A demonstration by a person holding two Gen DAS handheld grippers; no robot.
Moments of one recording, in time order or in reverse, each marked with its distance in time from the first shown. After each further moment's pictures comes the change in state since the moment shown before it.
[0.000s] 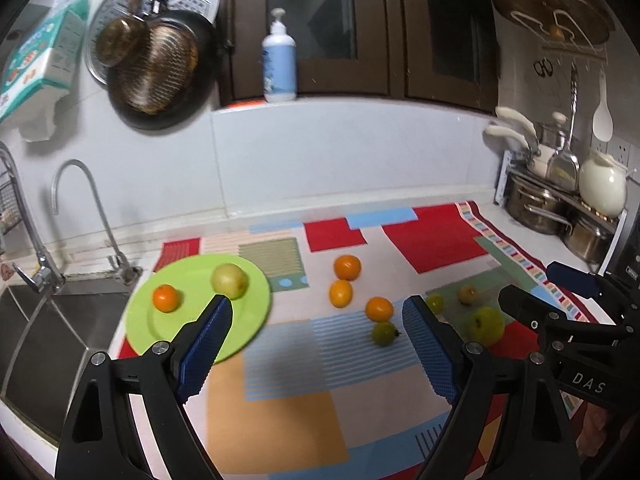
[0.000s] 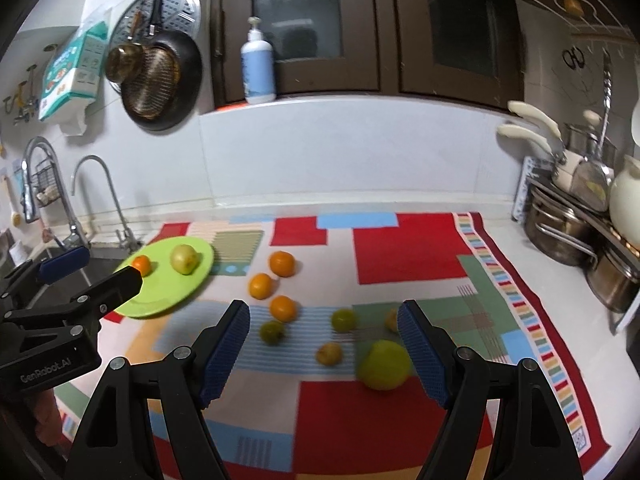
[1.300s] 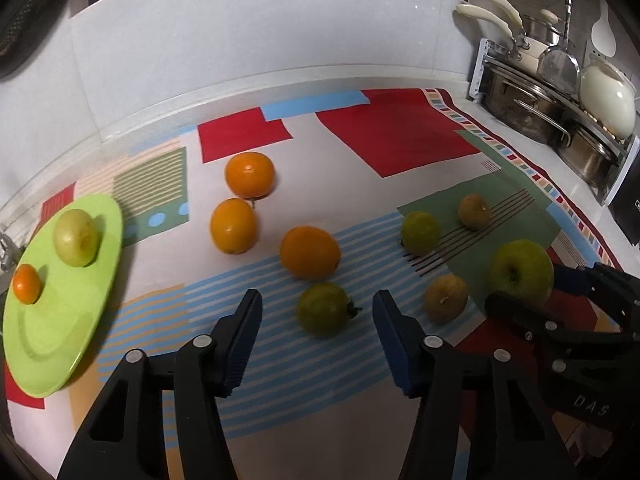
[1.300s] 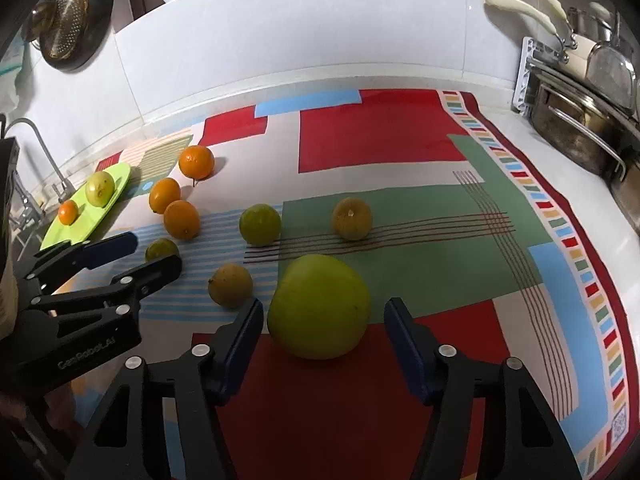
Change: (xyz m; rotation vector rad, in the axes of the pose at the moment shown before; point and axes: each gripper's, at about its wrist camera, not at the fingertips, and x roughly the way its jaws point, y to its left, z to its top) left arm 0.155 -0.060 -0.033 0.117 0.320 -0.183; right arm 0.108 -0.057 -0.056 0.099 0.318 -0.024
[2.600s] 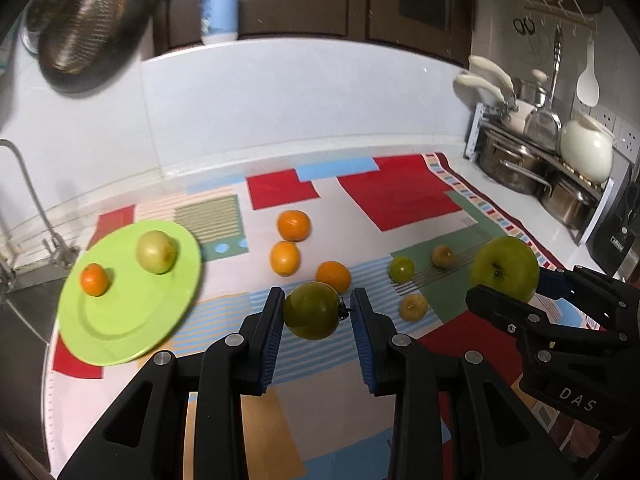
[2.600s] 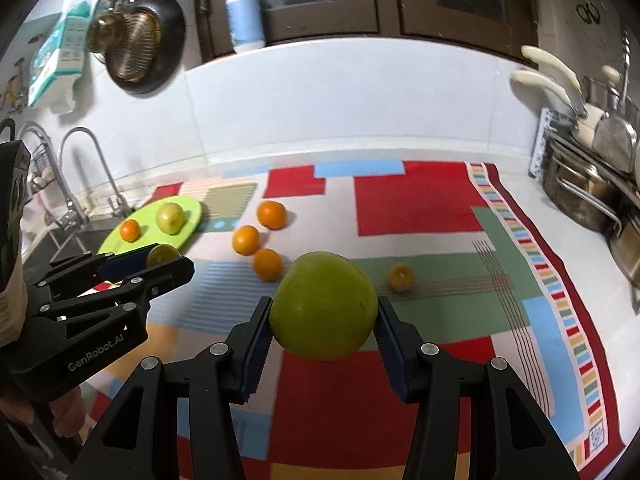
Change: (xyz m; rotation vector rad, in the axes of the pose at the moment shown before) left arm -0.110 0.018 -0.012 -0.075 -0.183 0.048; right arm -0.077 0.042 0.011 -0.100 -0.174 0.086
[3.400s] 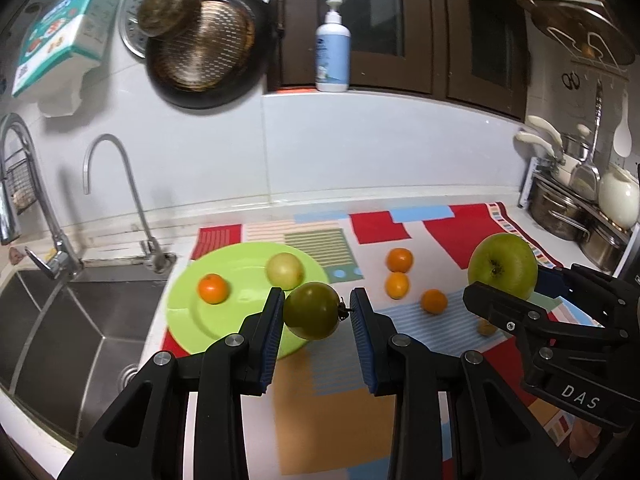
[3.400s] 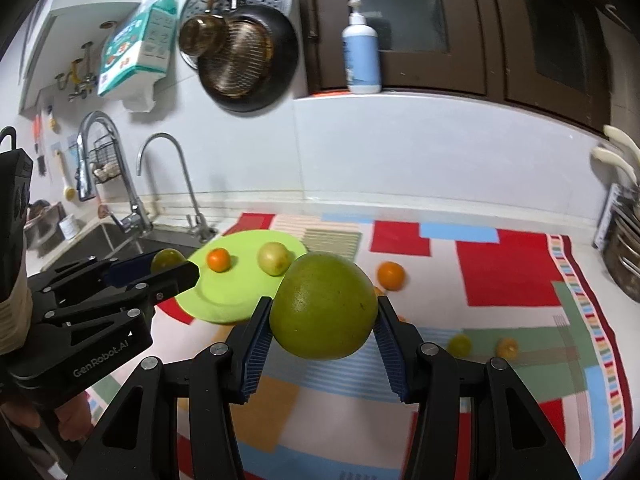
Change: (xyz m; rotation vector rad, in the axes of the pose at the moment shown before) left arm -0.072 0.091 -0.006 -0.094 -0.126 0.175; right arm -0.008 0.108 0.032 -0.140 -0.120 0.176
